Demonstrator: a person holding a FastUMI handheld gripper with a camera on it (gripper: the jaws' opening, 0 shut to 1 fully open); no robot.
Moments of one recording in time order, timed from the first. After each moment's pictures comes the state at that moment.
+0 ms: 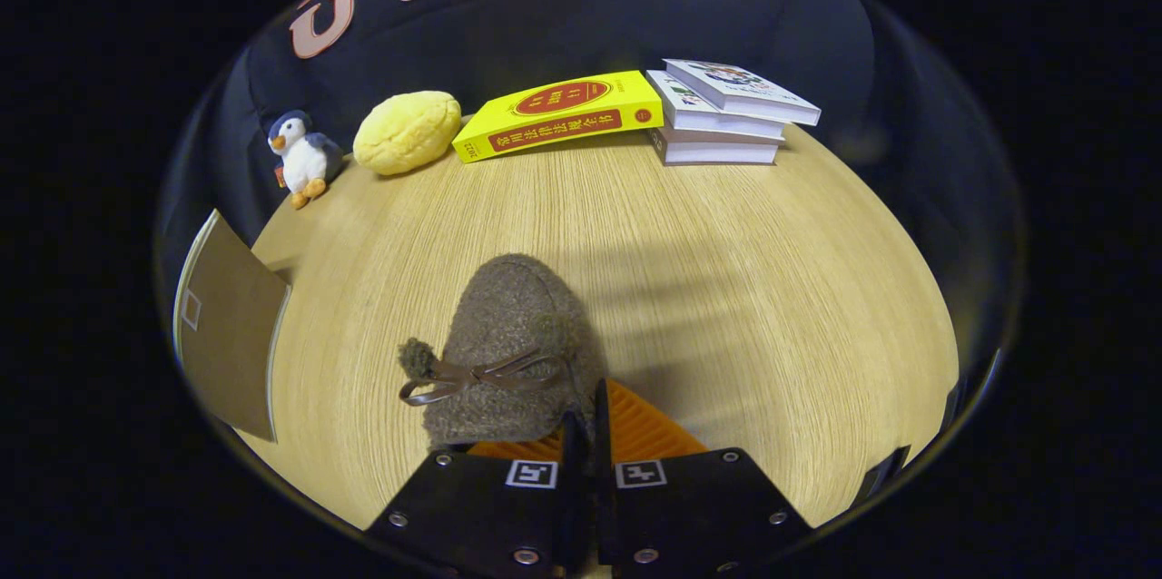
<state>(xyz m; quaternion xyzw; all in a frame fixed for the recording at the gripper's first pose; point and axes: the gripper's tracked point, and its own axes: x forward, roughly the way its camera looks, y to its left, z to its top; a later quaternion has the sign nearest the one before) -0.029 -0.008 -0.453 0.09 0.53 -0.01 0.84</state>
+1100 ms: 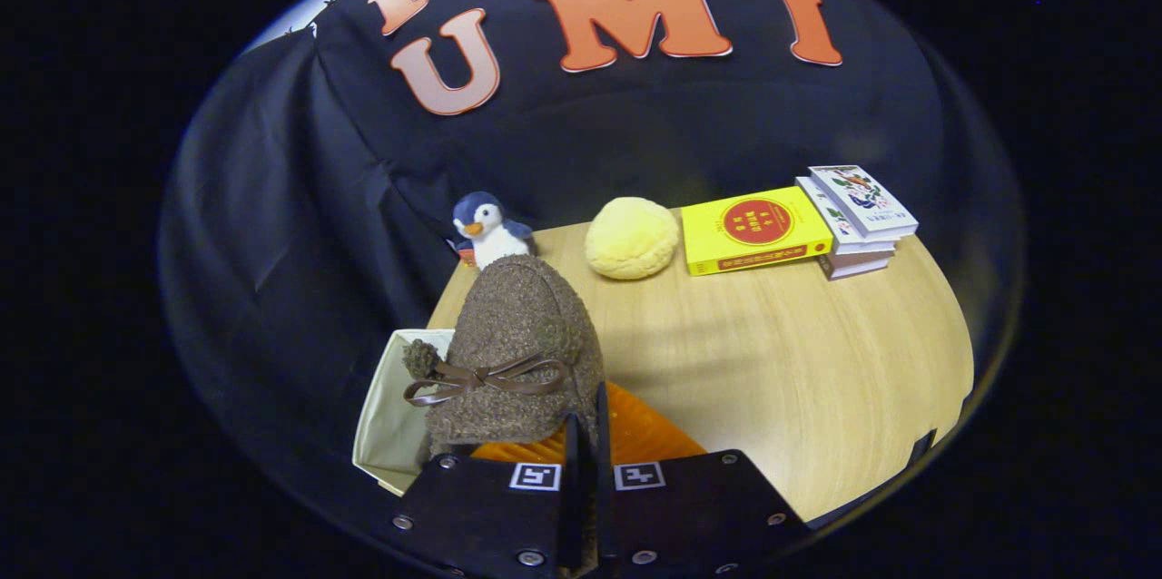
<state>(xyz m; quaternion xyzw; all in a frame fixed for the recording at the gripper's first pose) 0.030 0.244 -0.214 0.15 0.46 0.12 0.87</state>
